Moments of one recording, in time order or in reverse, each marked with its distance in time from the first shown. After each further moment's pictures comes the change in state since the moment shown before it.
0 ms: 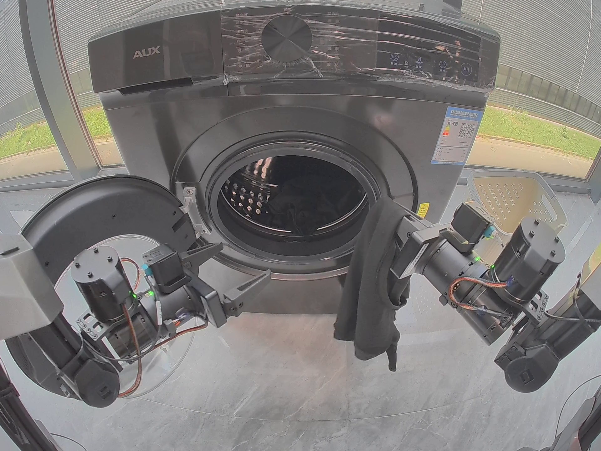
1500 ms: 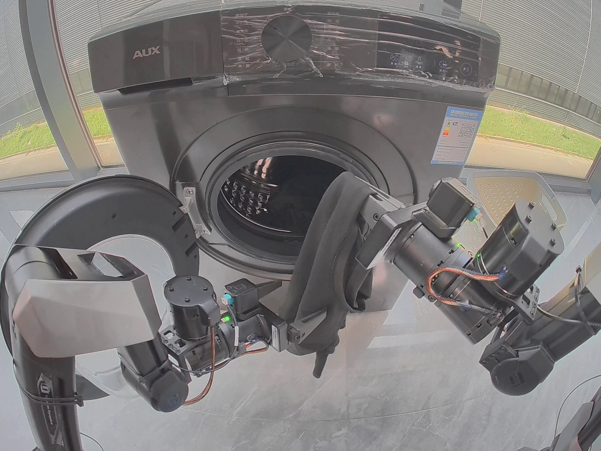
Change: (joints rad) left arm -0.135 0.341 -0.203 0.000 0.041 0.008; right arm 0.117 -0.001 -0.144 0.046 0.020 -0.011
